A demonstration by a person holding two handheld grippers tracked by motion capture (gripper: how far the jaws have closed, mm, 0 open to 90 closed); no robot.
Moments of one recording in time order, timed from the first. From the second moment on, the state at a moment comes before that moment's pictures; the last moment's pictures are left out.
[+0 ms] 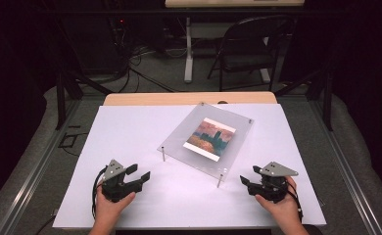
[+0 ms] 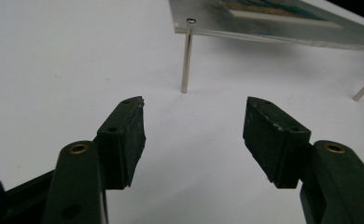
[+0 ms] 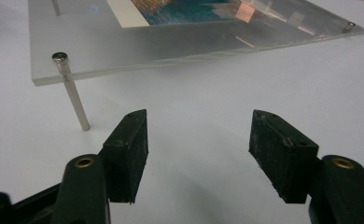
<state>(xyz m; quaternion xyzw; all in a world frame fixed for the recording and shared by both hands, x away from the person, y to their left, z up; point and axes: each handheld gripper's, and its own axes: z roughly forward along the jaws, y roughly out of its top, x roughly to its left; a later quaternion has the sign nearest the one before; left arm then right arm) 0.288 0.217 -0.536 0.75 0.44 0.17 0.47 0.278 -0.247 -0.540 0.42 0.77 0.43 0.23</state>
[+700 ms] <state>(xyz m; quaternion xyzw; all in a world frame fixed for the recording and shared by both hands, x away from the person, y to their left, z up) 0.316 0.192 -0.544 0.78 0.41 0.14 0.45 0.261 -0.249 -0.541 0.43 0.75 0.44 0.22</state>
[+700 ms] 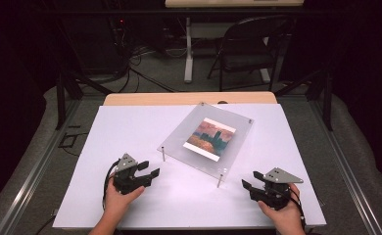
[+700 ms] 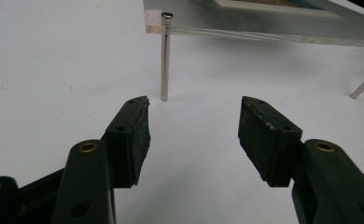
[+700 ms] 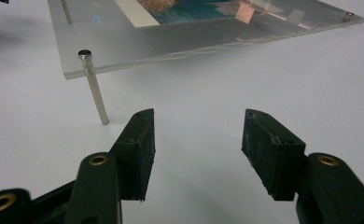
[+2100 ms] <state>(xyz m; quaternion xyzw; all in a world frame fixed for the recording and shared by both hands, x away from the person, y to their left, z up) 0.383 0.161 -0.561 0.79 0.42 0.13 0.43 0.257 -0.240 -0.539 0.42 0.76 0.45 0.20</state>
